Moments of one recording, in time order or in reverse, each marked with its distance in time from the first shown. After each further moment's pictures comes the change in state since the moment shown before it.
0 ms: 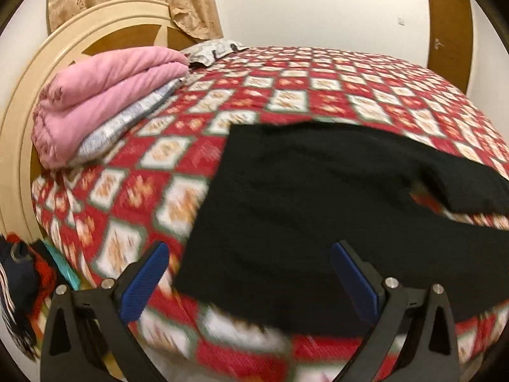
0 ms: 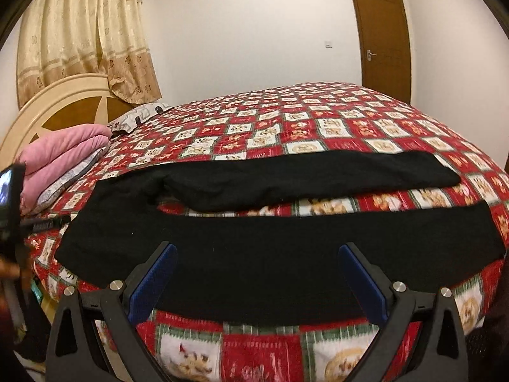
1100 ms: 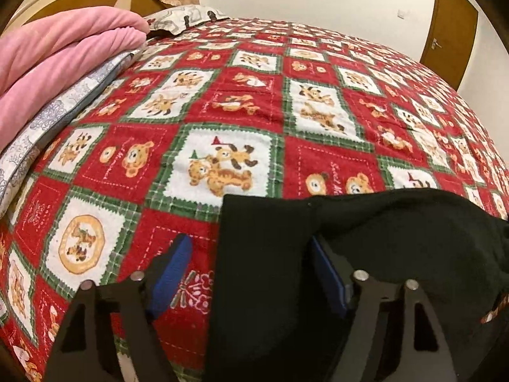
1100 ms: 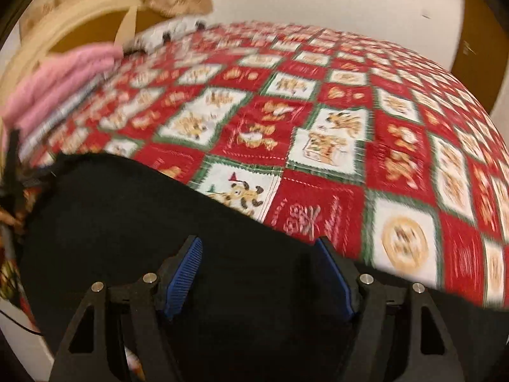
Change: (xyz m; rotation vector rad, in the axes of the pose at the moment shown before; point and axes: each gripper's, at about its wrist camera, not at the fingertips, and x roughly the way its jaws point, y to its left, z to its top) left arm 0.178 0.025 0.101 -0.015 0.147 -0.205; right arm 0.289 0.012 0.141 -0.318 0.392 0.179
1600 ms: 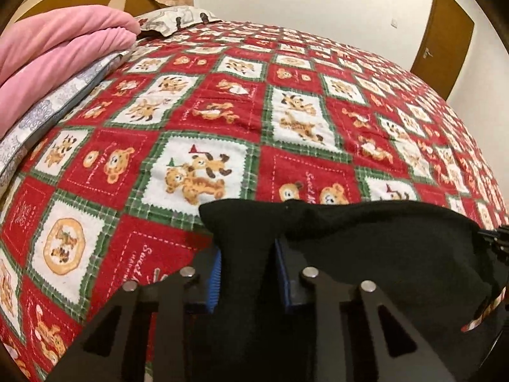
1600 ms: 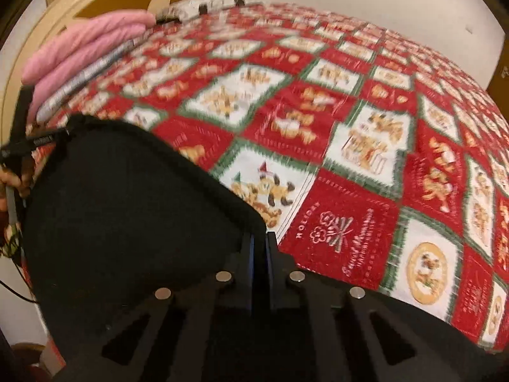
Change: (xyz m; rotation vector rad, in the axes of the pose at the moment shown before) left arm -0.005 -0.008 0.004 -0.043 -0.021 -0.076; right arm -0.004 0.011 0.006 -0.113 0.047 0.107
